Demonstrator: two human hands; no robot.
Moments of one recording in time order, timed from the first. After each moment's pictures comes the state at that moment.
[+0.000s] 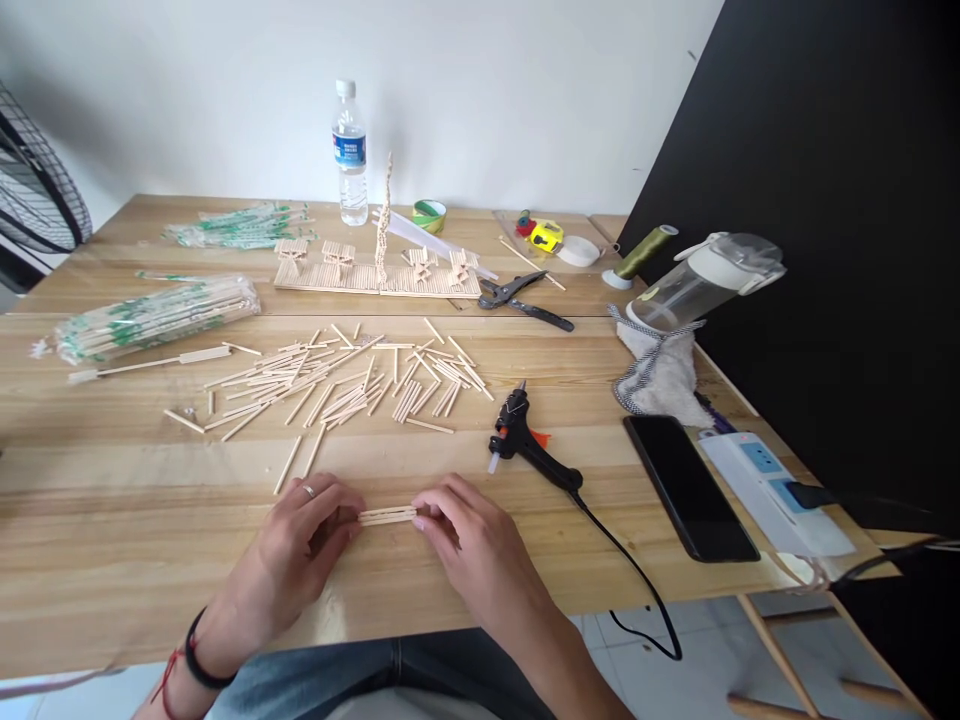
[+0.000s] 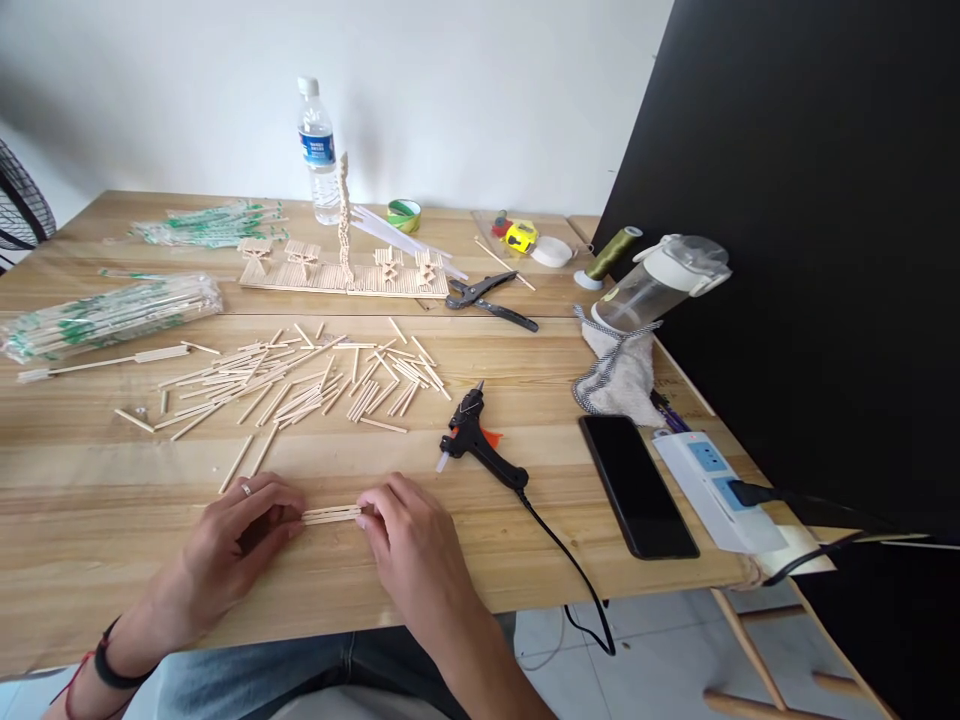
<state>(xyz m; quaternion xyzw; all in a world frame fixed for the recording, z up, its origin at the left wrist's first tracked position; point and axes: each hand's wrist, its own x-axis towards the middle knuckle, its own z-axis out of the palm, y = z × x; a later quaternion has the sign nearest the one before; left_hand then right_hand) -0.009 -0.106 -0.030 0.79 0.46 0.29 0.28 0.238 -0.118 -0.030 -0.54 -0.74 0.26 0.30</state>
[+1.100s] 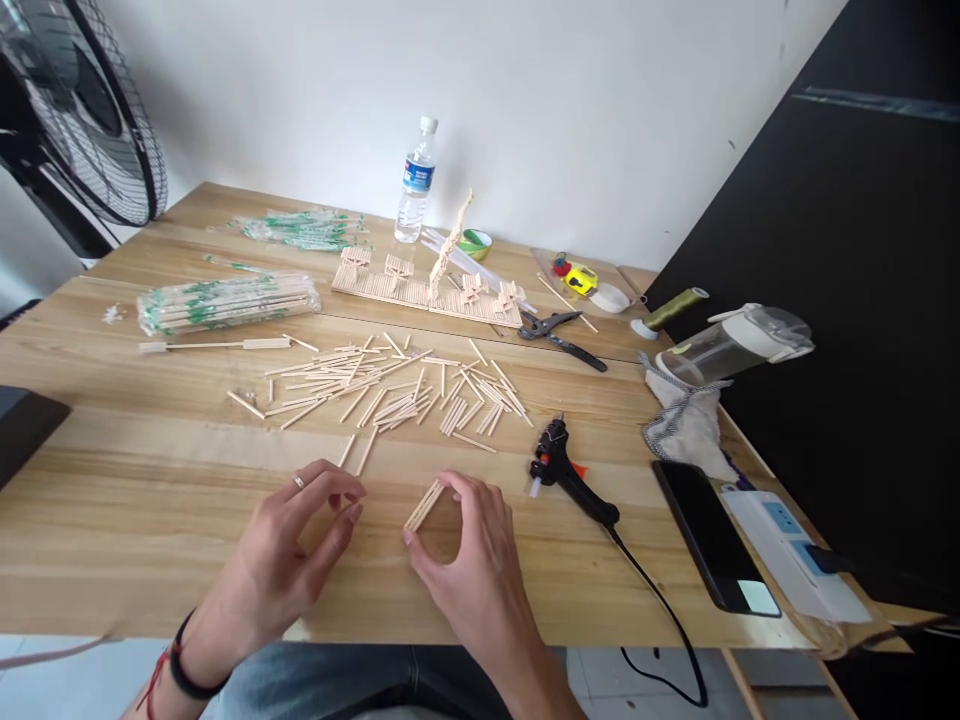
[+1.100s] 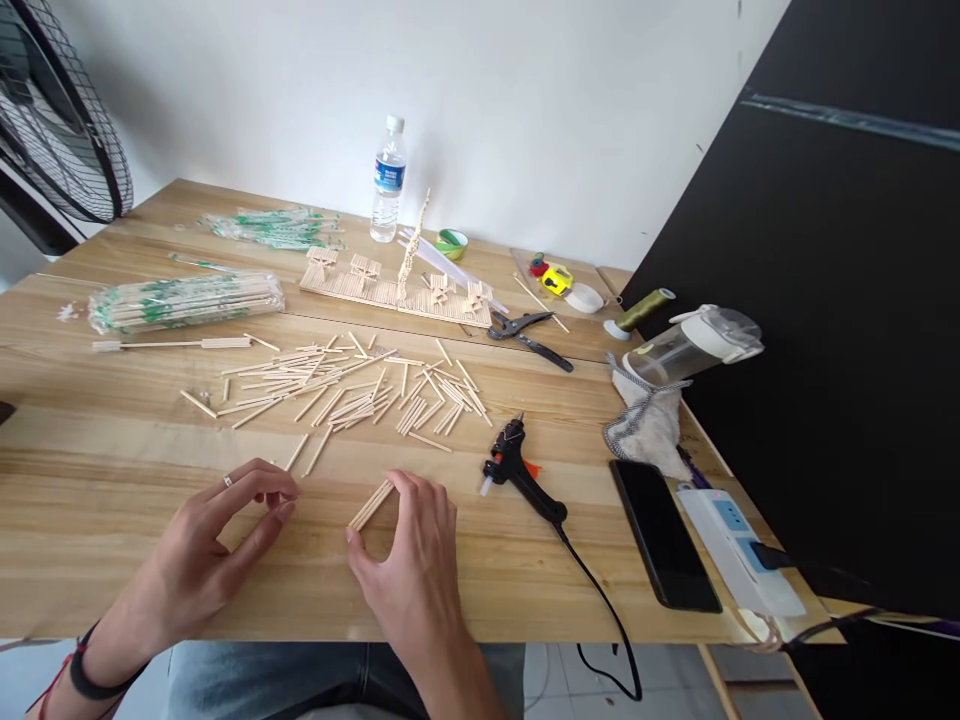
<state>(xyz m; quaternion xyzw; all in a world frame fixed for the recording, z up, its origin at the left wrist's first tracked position) -0.044 -0.114 -0.003 0.74 0.48 0.39 0.25 0.187 -0.124 -0.043 -0.57 -0.74 0.12 0.33</state>
